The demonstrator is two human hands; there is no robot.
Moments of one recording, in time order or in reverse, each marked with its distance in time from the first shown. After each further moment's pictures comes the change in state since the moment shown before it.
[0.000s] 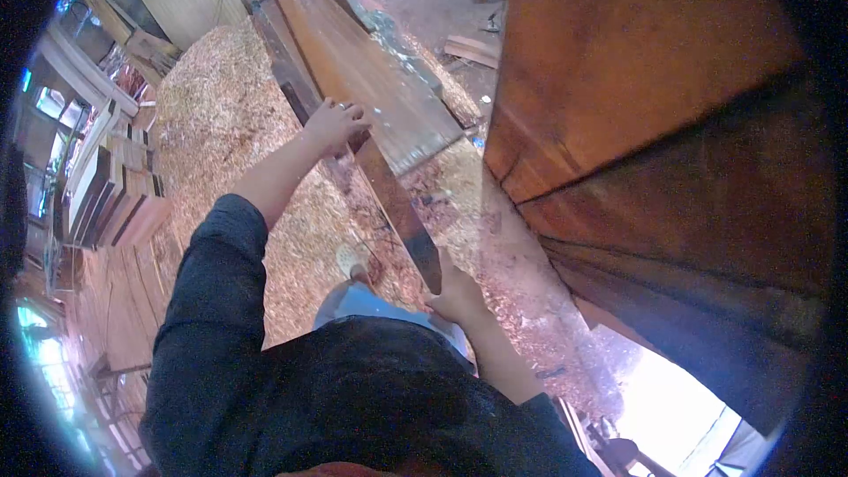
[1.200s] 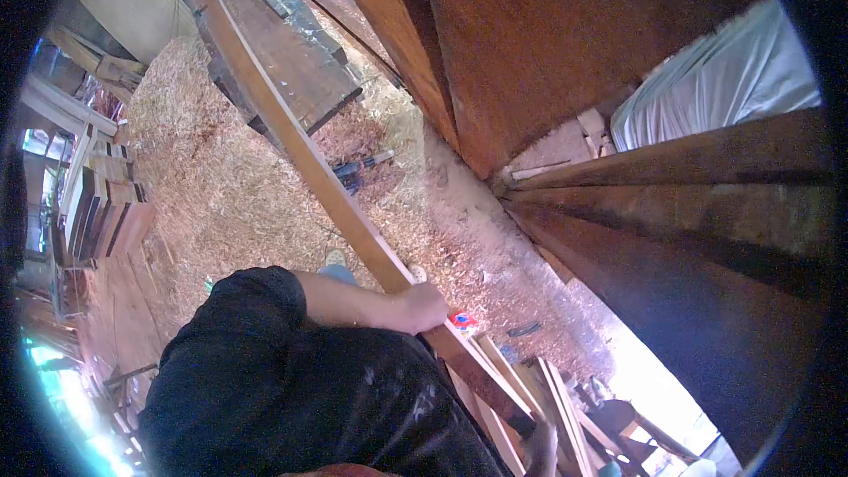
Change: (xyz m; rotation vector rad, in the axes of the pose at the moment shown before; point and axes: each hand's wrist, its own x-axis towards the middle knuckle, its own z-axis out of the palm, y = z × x) left_hand -0.067 0.574 -0.122 -0.526 -0.110 0.794; right_hand -0.557 0.420 0.071 0.033 0.145 0.653
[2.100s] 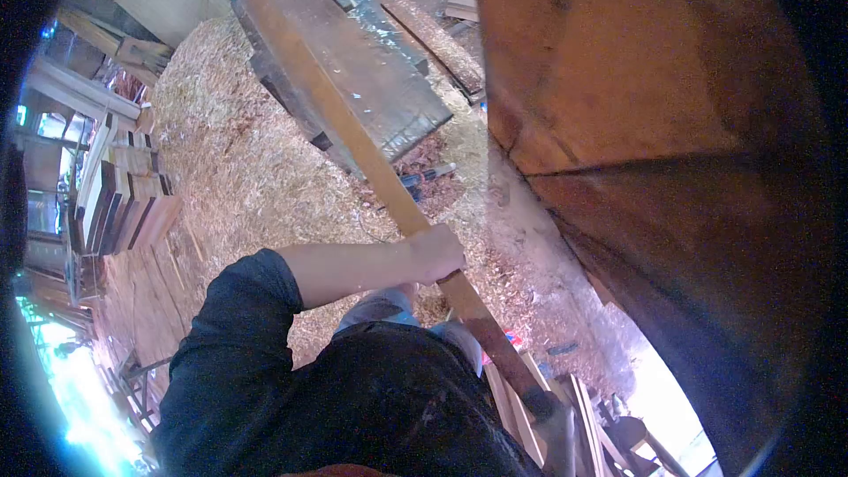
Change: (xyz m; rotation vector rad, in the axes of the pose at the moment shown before) left_hand -0.151 -0.254 -0.076 0.142 -0.004 -0.122; right_hand 0.105 -0.263 0.002 0.093 -0.079 -0.143
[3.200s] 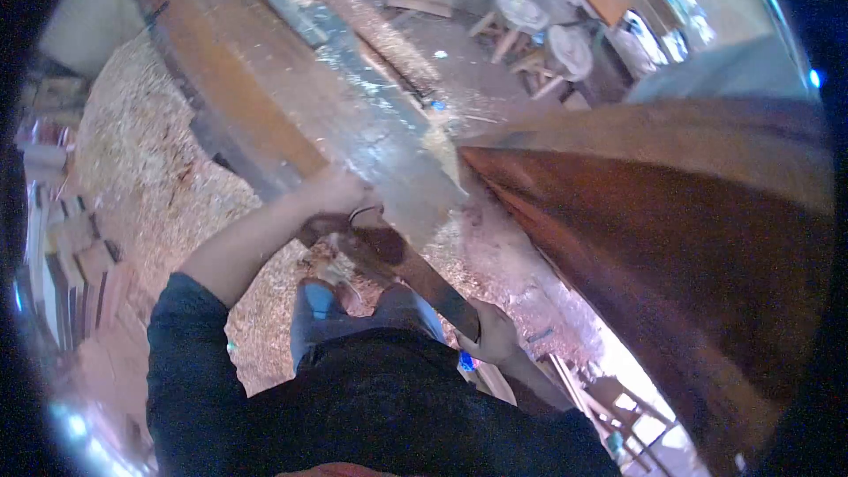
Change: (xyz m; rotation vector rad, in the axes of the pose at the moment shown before) left_hand -0.122 -0.428 -0.032 -0.106 0.172 -0.013; right_hand 0.263 -0.475 -0.010 -0.108 0.092 -0.515
